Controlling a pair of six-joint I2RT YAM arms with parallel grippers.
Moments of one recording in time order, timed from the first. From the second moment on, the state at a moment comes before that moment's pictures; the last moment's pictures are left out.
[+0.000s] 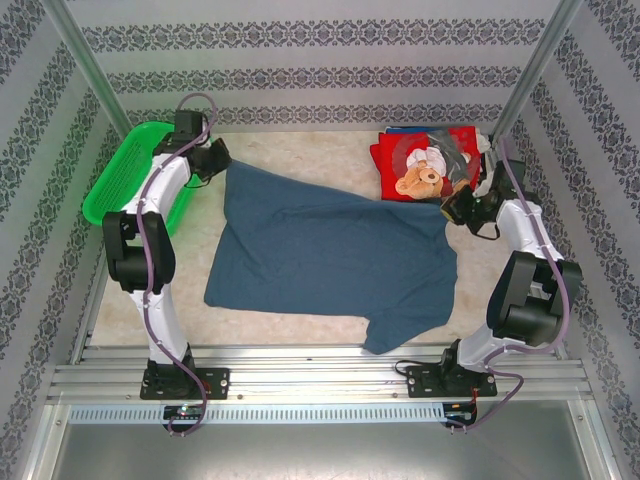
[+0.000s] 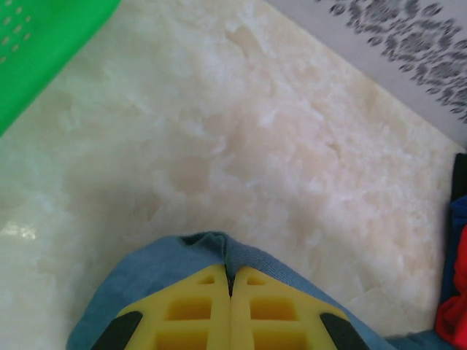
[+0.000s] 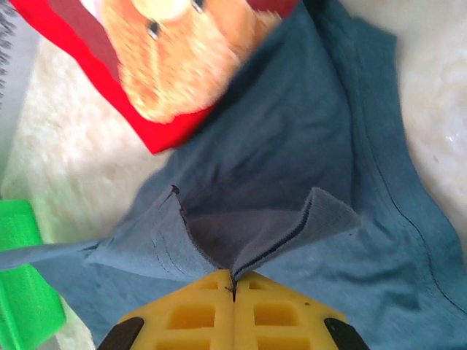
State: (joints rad) left arm 0.02 1.99 1.73 -0.61 0.24 -0.56; right arm -0.30 1.59 1.15 -0.66 -0.56 0.55
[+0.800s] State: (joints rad) left arm 0.02 1.79 1.30 -0.54 0.18 -0.57; right arm -0.29 1.53 0.99 -0.73 -0.47 0.44
